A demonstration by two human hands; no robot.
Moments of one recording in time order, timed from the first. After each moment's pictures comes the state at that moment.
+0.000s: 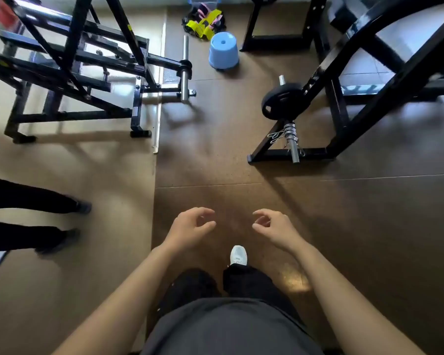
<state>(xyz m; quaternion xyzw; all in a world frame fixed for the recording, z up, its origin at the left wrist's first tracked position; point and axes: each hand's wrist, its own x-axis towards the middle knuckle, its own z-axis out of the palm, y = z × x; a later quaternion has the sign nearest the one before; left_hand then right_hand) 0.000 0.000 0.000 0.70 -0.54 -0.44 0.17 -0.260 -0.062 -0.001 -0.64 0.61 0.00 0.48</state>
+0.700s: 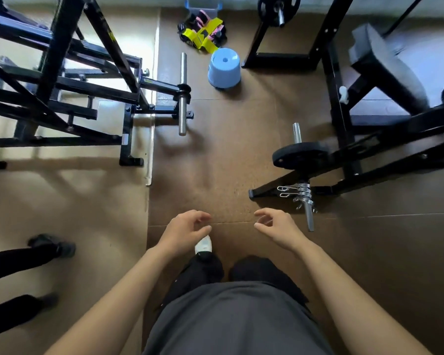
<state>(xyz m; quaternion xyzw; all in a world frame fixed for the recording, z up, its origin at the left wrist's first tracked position) 0.139 -0.308 -0.019 0.68 -0.55 -0.47 0.13 -0.141 -0.379 0.009 -0.64 0.61 0.04 0.46</state>
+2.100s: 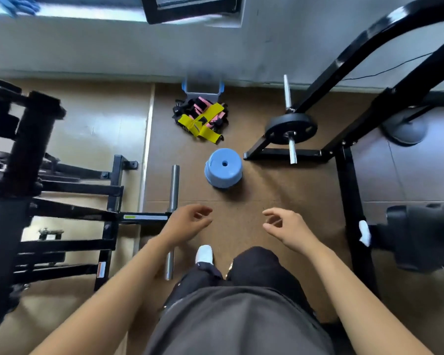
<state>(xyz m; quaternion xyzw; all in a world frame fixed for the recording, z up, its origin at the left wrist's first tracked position) 0.301 -1.135 -0.006 0.67 -0.54 -0.49 0.14 0.000 -1.196 0.033 -0.66 0.60 0.04 0.45</state>
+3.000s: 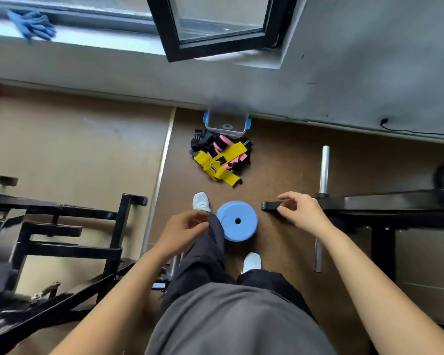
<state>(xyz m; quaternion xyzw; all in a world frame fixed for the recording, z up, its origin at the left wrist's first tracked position) 0.405 -1.503 -0.018 0.74 -0.38 -0.51 0.23 0.113 -1.676 0.005 -0.67 0.59 0.08 0.44</state>
